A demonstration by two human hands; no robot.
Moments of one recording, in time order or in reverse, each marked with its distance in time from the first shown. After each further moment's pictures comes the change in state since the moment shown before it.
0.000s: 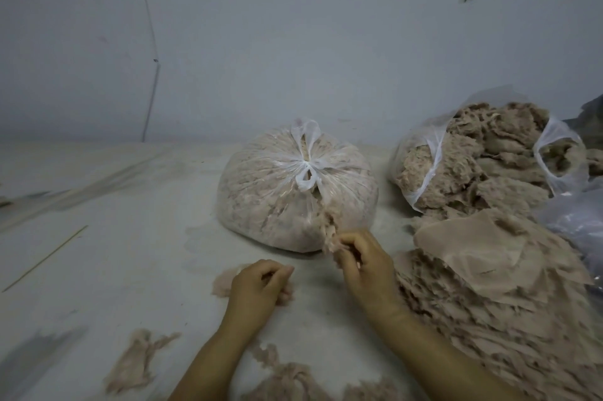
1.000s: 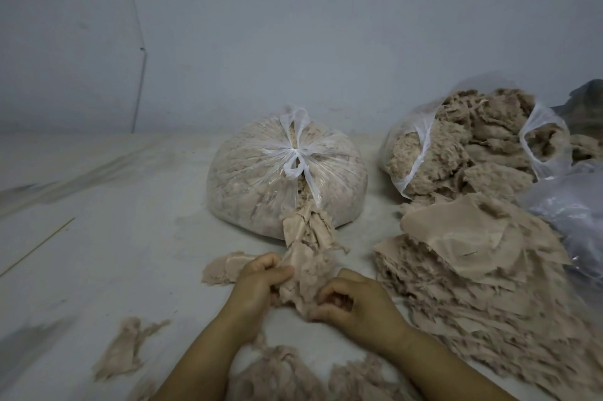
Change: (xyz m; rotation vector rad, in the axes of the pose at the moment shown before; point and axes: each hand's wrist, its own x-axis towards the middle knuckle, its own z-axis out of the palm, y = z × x) left_hand -0.011 0.010 0.013 -0.503 -0.264 -0.258; right_hand -0.050 0.024 -0.027 -0.053 -0.583 0.195
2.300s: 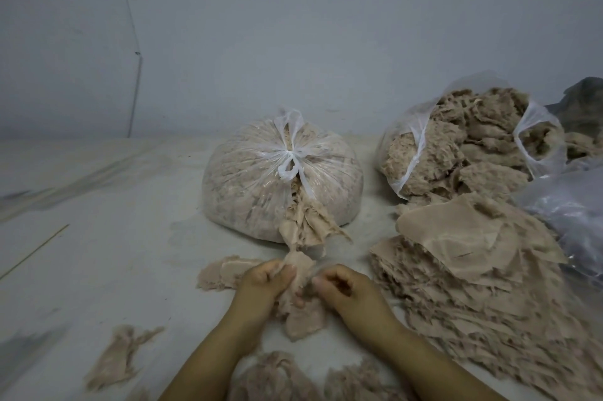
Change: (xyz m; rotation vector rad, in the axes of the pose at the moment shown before) left_hand -0.011 0.001 0.011 0.046 -0.033 0.073; right_hand 0.003 -0.020 -0.003 0.469 0.056 0.284
